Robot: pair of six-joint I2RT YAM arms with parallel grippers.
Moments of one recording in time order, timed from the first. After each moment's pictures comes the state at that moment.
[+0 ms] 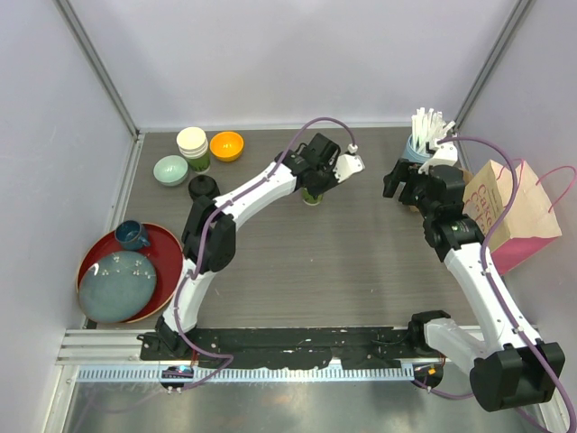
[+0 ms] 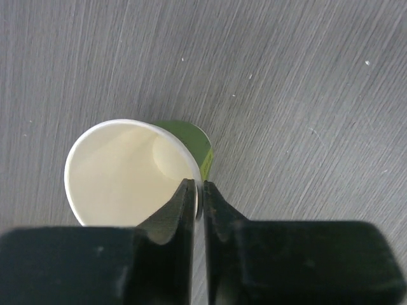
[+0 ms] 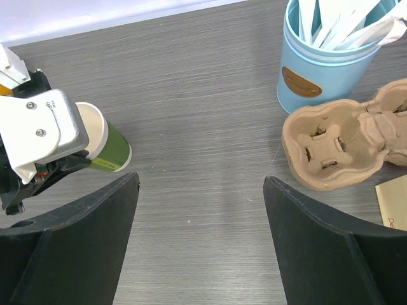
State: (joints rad) left arm -0.77 2.22 2.04 -0.70 0.06 0.49; right arm 0.13 0.98 0.87 -0.22 0.07 0.25
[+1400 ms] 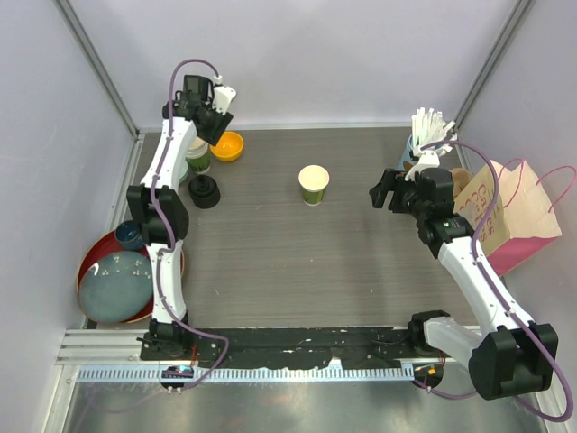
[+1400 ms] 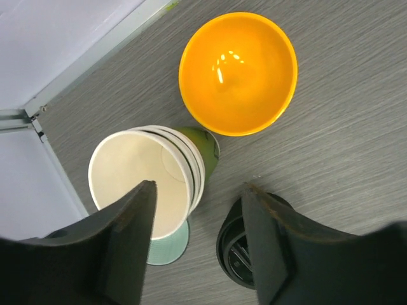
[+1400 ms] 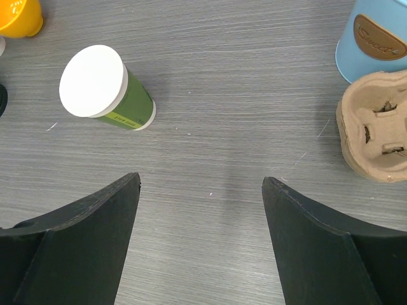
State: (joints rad) left arm -0.12 2.24 2.32 -0.90 -0.01 0.48; right arm 0.13 1.05 0.81 -0.20 -0.10 0.24
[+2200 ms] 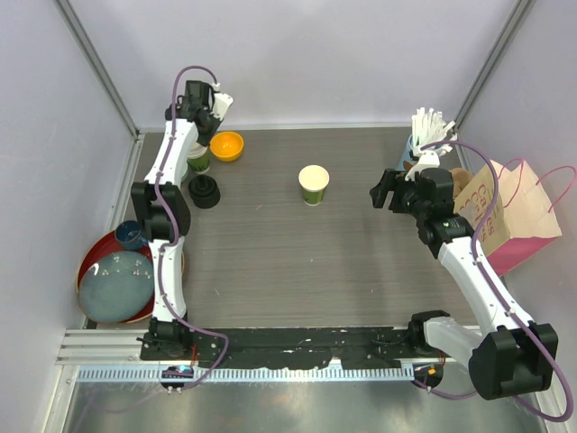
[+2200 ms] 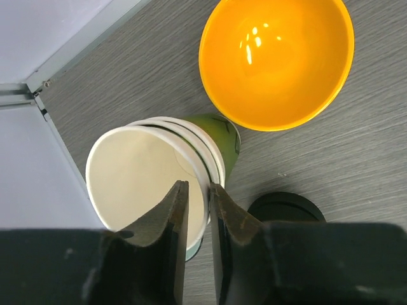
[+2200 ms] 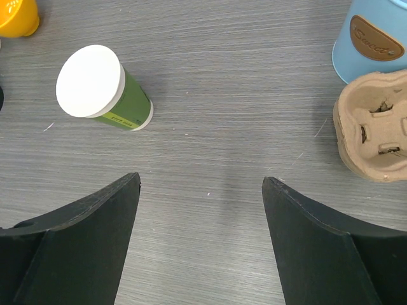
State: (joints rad) left arm -0.11 2.33 2.36 -0.91 -0.10 0.50; right arm 0.13 1.05 0.81 -0.20 -0.10 0.24
